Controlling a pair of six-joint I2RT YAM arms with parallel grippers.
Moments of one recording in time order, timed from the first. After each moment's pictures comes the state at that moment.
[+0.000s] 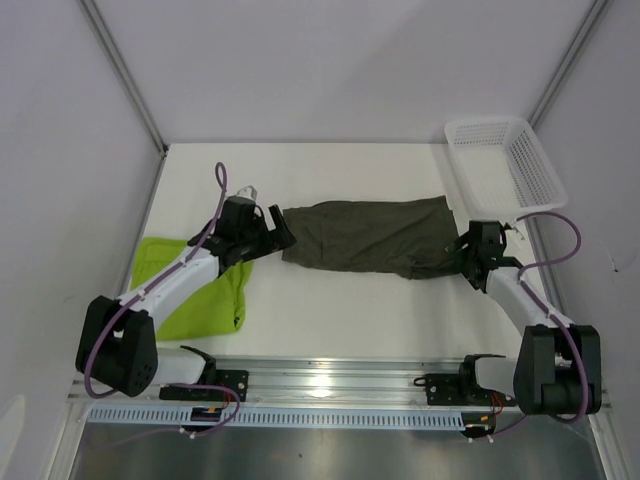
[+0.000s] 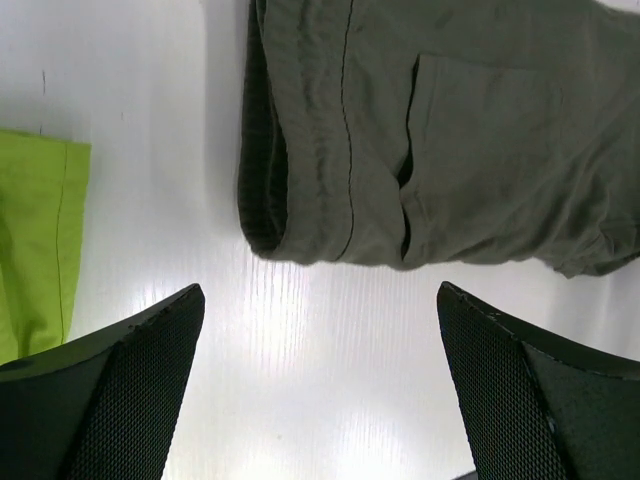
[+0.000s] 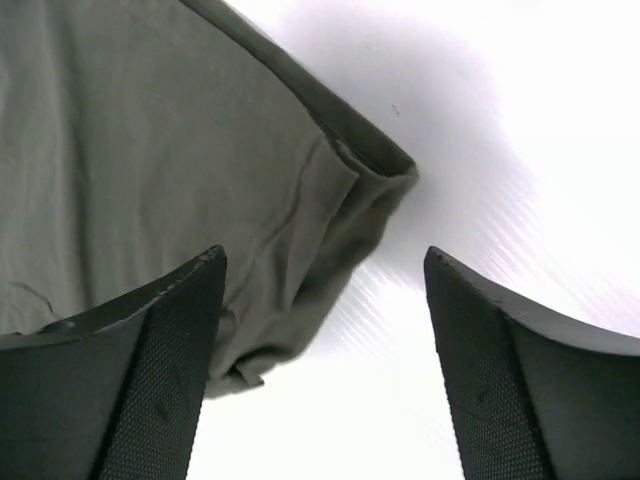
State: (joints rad) left arm -0.38 1.33 0.86 -0.29 0.06 -0.64; right arm 0.02 1.25 0.64 -0.26 0.26 0.91
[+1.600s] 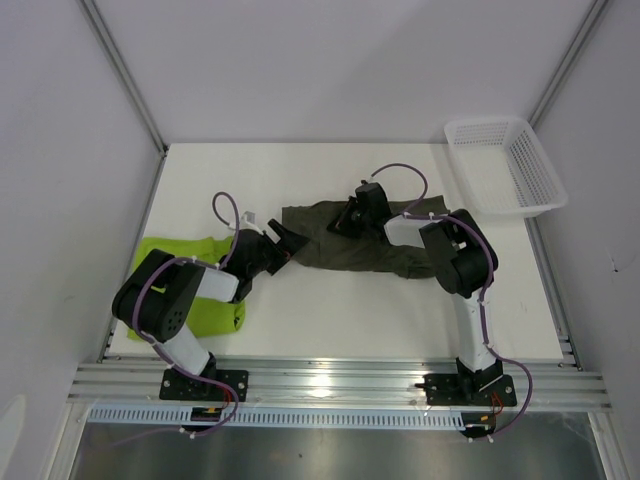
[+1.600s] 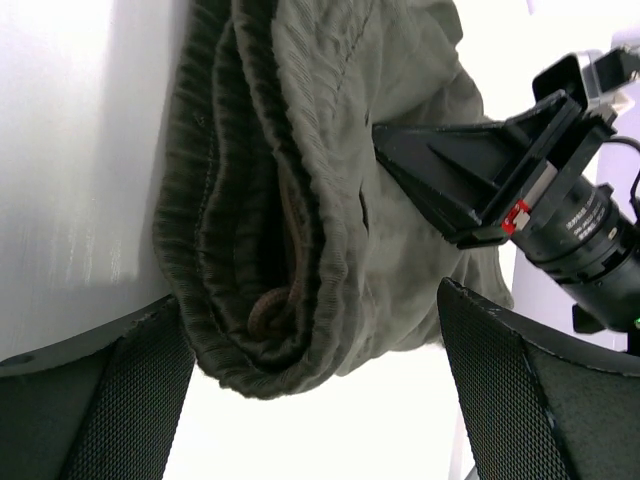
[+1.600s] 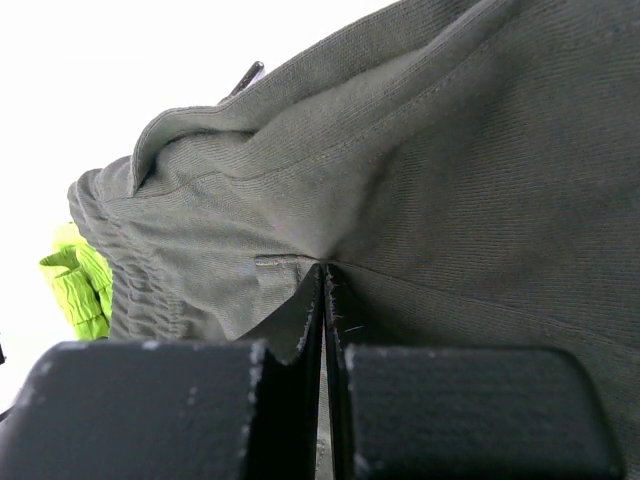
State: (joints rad) left arm -0.38 1.65 0.47 0.72 0.13 -1.06; right arm 0.52 2.16 1.31 0.20 -0.23 0.94
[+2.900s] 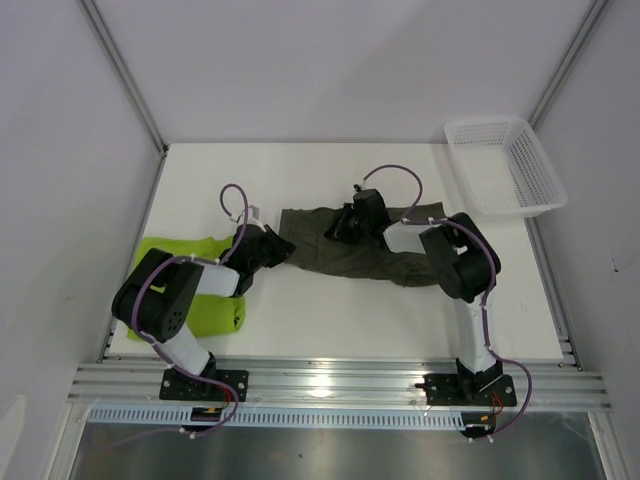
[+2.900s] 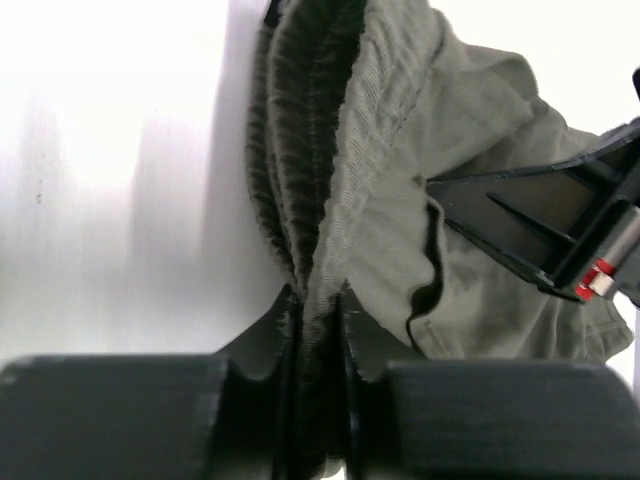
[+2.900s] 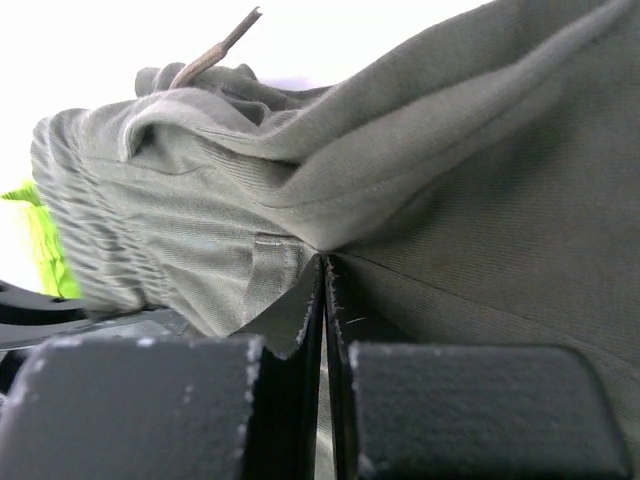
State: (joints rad) left arm -0.37 1.67 0.53 0.63 0.05 -0.83; right arm 0.55 2.11 1.23 0.26 -0.24 0.84
